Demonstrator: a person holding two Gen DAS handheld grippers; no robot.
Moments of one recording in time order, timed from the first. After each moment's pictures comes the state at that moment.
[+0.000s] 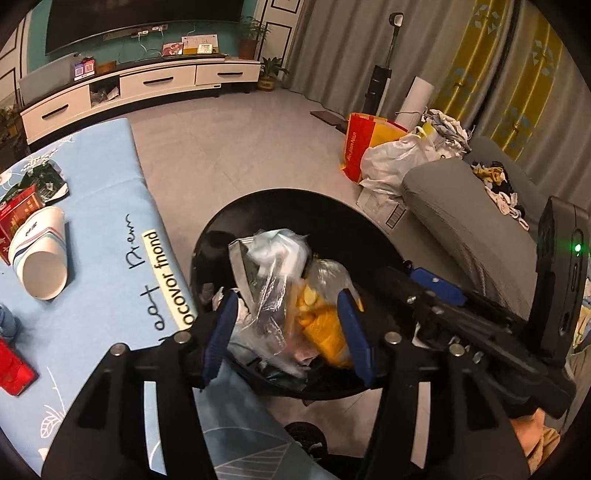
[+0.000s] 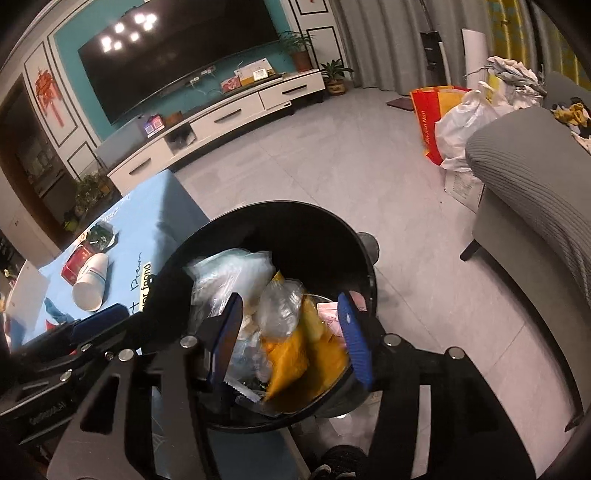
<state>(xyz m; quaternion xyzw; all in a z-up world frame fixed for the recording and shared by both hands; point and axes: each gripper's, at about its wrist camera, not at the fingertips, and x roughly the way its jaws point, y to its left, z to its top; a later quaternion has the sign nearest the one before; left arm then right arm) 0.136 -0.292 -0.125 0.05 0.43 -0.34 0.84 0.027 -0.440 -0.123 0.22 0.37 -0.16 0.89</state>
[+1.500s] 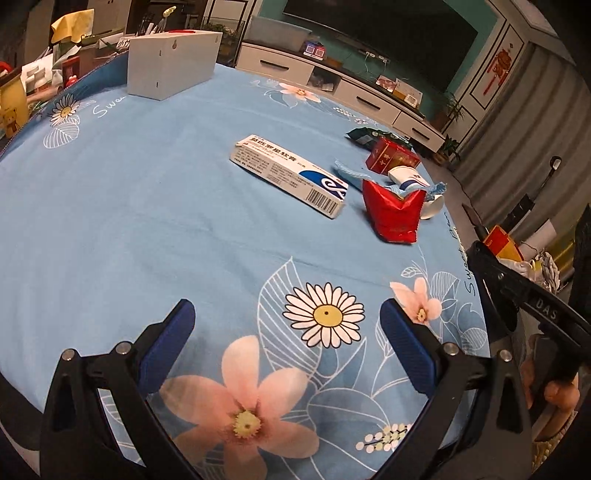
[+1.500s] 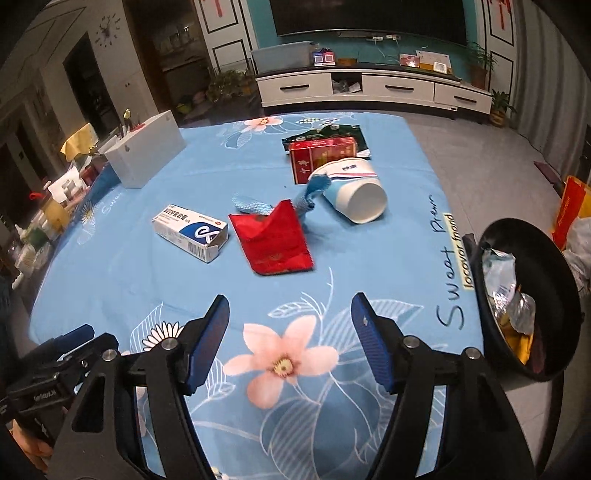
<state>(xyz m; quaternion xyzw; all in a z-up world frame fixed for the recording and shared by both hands) 0.031 0.093 -0.123 -0.16 0.44 -0.03 0.88 0.084 -0.152 -0.087 0.04 0.44 0.10 0.89</state>
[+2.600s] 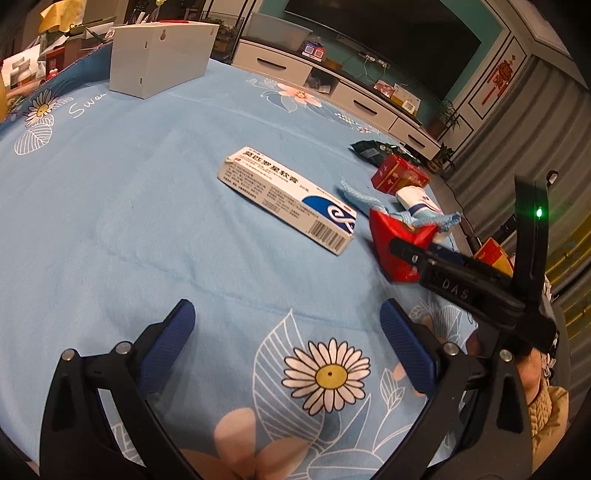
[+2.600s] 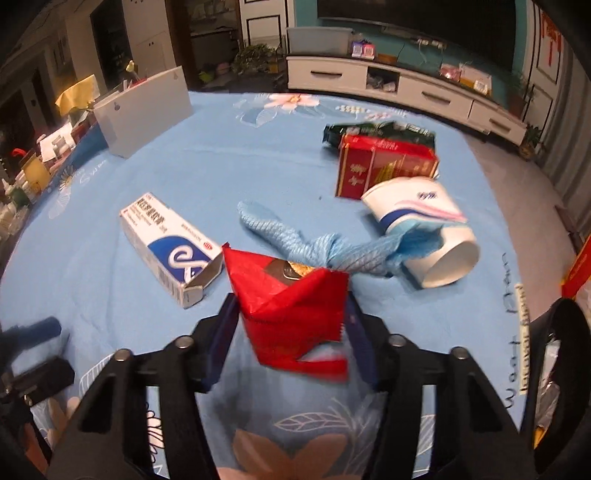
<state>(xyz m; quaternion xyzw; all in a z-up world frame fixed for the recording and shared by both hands) 0.081 0.095 -0.133 -0.18 0.44 -0.05 0.88 0.172 -0.103 -0.137 -0.03 0.46 0.14 0.88</state>
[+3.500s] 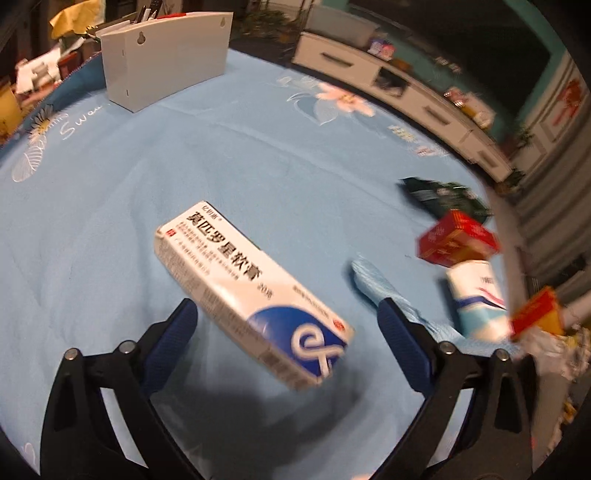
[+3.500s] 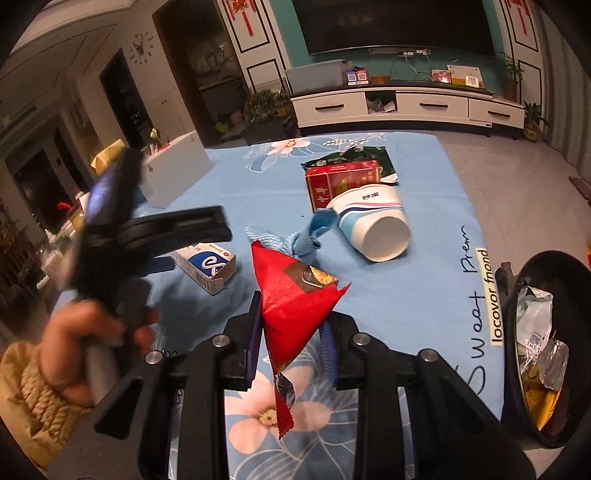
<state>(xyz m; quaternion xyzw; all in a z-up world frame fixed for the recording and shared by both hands) 0.219 0.033 -0.142 -0.17 0.48 0.13 0.85 0.110 -0.187 -0.099 0.08 0.39 0.18 0.90</state>
